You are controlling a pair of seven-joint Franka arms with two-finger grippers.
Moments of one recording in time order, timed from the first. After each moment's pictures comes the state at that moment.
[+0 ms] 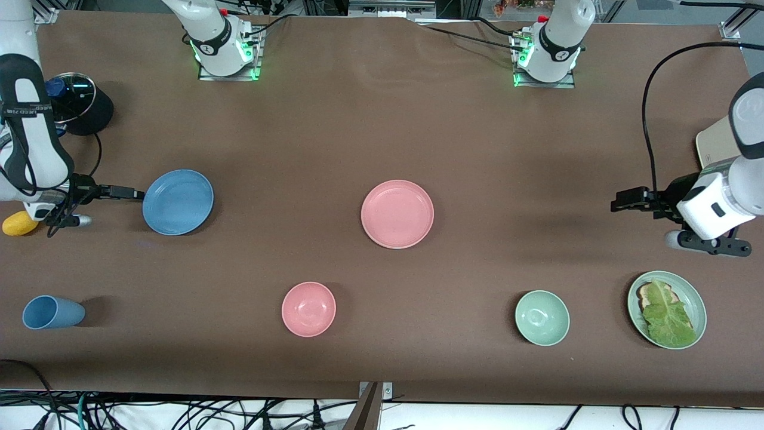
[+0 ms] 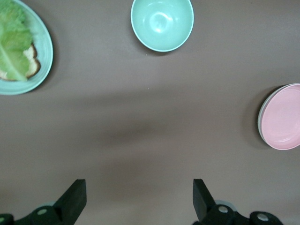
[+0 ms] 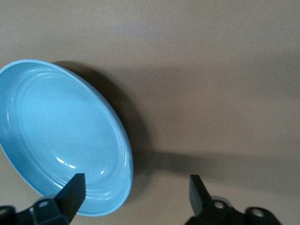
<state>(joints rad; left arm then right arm) -0.20 0.36 0.28 -1.37 -0.23 1.53 0.16 -0.23 0.54 -0.21 -1.91 0.39 2.04 -0.61</state>
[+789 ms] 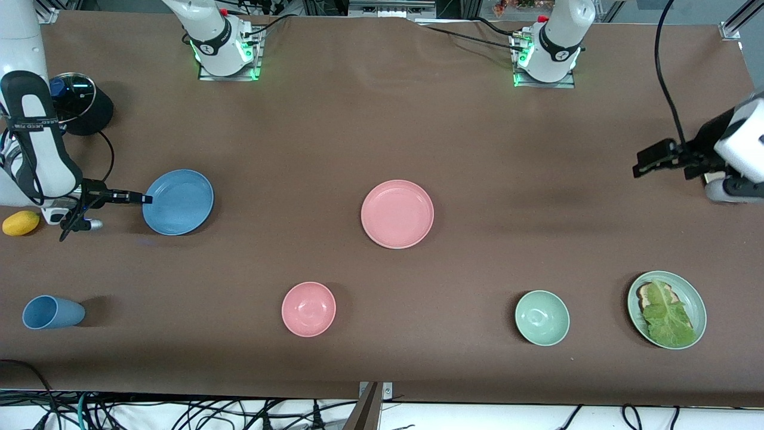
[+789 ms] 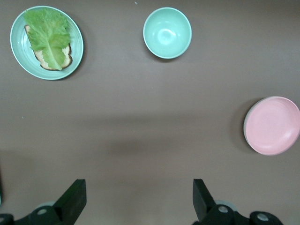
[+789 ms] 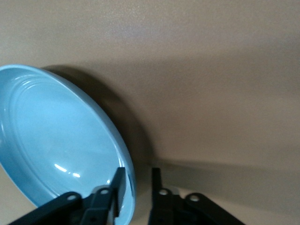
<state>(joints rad) -0.23 0.18 0.23 -1.34 -0.12 1.43 -0.02 -0.23 0.59 -0.20 -1.89 0.43 2.04 -0.62</state>
